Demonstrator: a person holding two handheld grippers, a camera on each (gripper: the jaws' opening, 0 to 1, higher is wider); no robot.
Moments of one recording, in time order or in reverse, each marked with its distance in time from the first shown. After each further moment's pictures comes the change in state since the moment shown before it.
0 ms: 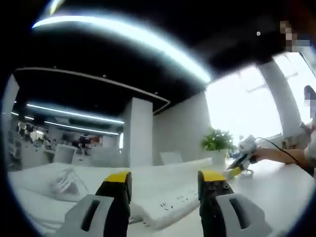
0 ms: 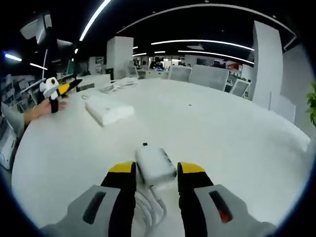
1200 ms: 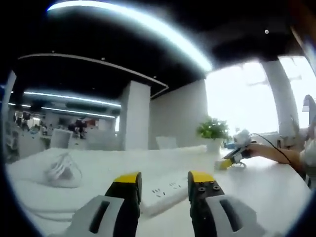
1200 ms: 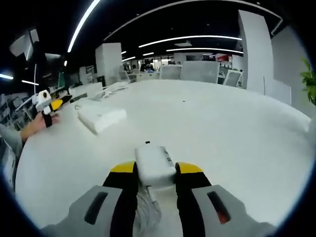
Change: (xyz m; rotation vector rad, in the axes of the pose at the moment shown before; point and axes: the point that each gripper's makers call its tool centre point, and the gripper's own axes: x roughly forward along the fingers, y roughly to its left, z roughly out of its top) left arm -0.004 -0.011 -0.023 -0.019 0.170 -0.038; right arm 0.010 0.003 -0.002 0.127 -0.022 -0.033
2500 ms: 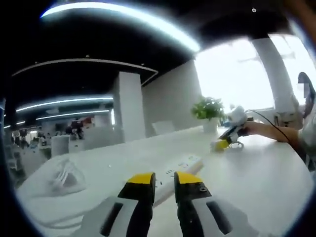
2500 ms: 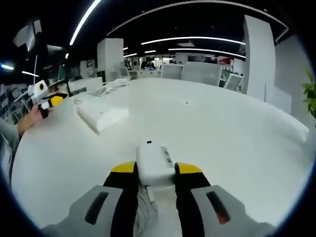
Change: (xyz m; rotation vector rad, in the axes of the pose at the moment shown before) left arm -0.006 -0.011 -0.009 0.130 0.127 -0.011; right arm 0.003 0.012 0.003 -0.066 0.019 -0.023
